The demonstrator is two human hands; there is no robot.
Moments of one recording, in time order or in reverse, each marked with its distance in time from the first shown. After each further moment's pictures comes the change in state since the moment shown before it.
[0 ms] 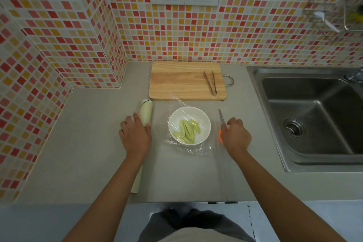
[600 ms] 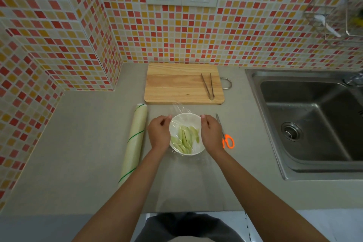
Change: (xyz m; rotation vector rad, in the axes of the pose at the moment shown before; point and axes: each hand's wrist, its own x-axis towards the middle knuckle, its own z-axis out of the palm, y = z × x) left_hand 0.007 0.081 0.020 -0.930 -0.065 -0.125; right_hand 0.001 -0.057 0.016 0.827 -0.122 -0.114
